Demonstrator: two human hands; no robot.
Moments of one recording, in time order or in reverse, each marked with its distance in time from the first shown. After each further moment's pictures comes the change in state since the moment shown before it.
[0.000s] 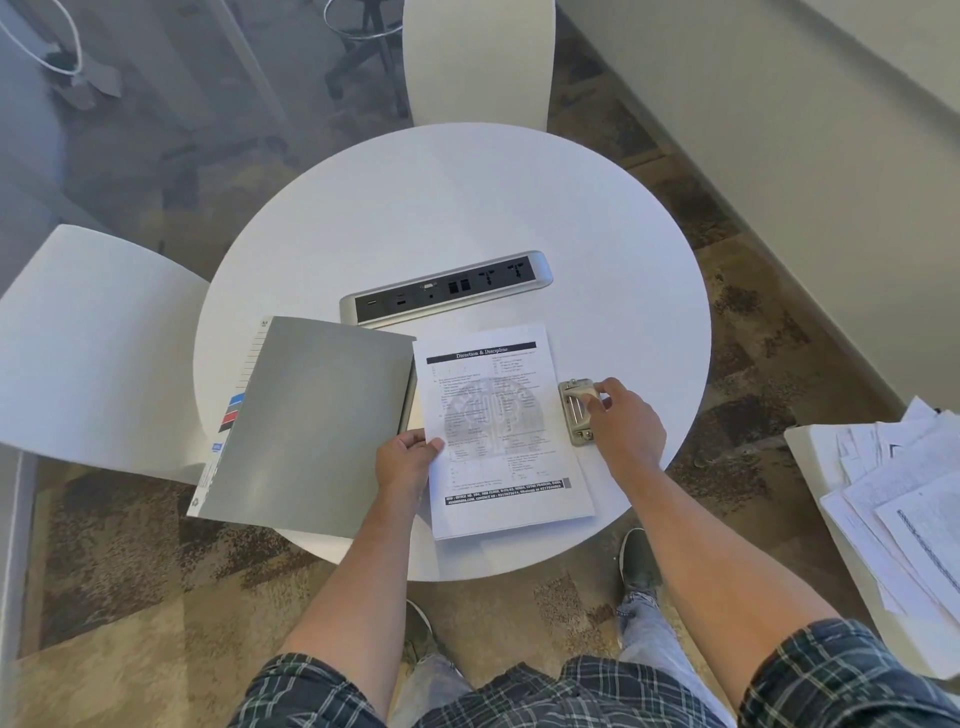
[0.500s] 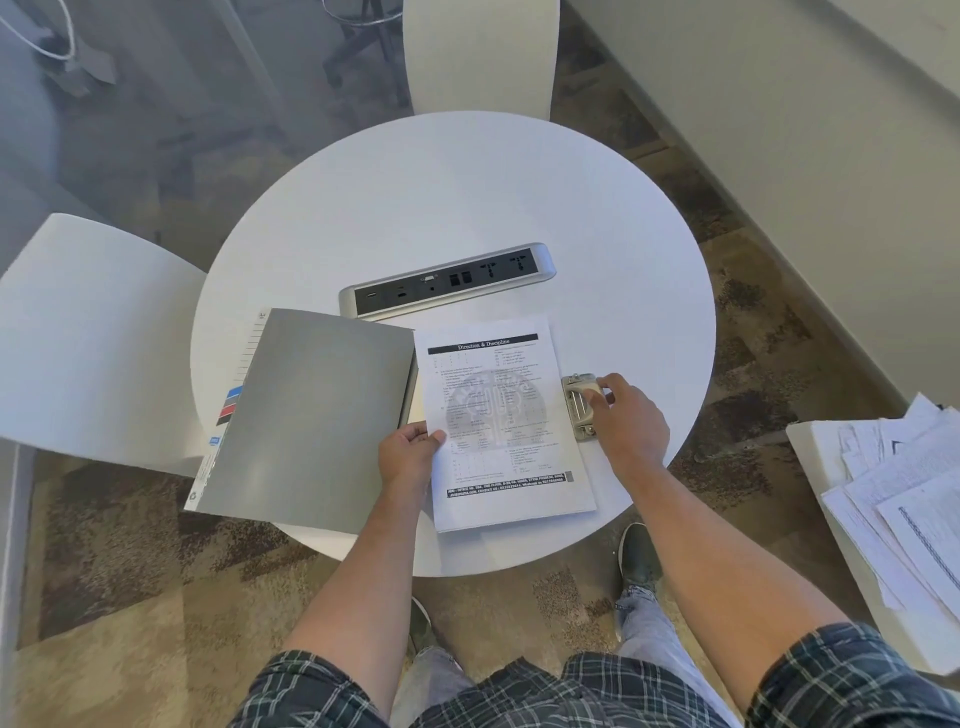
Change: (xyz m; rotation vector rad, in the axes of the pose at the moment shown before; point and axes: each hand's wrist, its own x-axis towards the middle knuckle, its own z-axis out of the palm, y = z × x) left_hand -0.006 0.004 0.006 -0.013 0.018 0.017; right_hand -0.001 0.003 0.002 -0.027 0.004 -0.023
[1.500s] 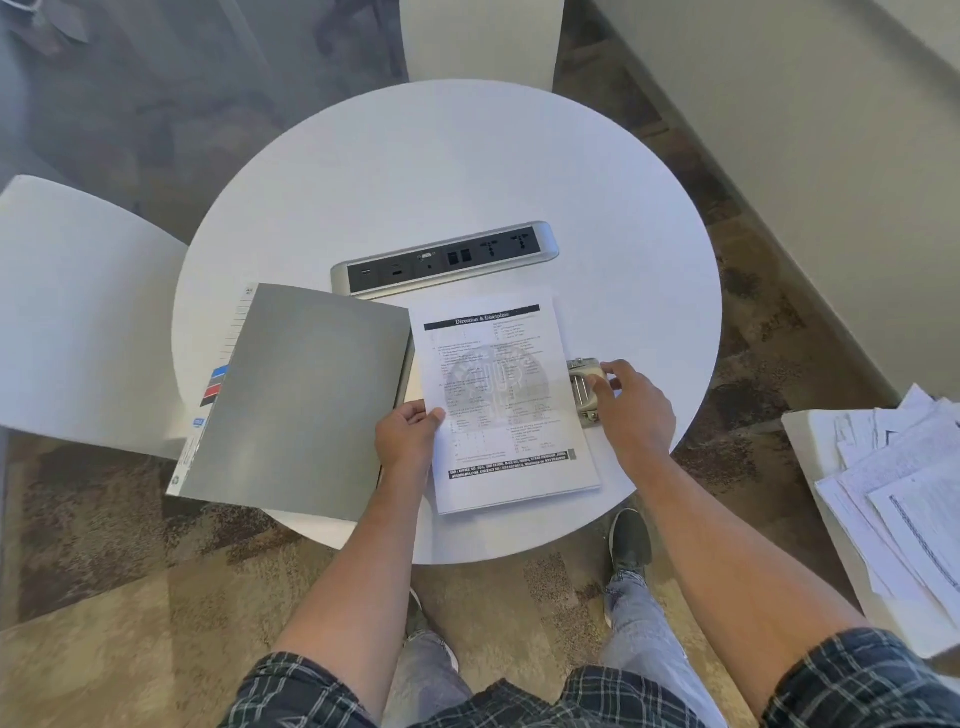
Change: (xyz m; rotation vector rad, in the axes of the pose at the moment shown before) left_hand 0.009 -0.006 0.006 -0.015 0.034 0.038; right_hand -0.004 0.002 0.001 0.024 0.042 -0.025
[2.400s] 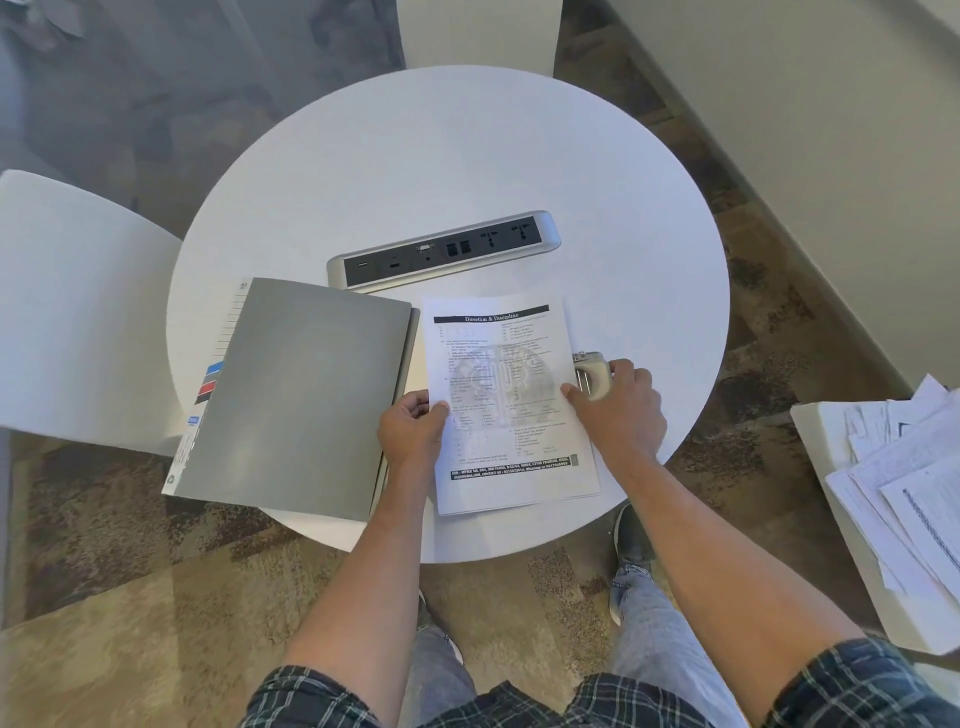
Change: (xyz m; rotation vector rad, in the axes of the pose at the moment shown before) left_hand -0.003 -0.001 0.007 0.064 0.006 0.104; right_hand -0.014 -0.017 0.012 -0.068 -0.028 0.106
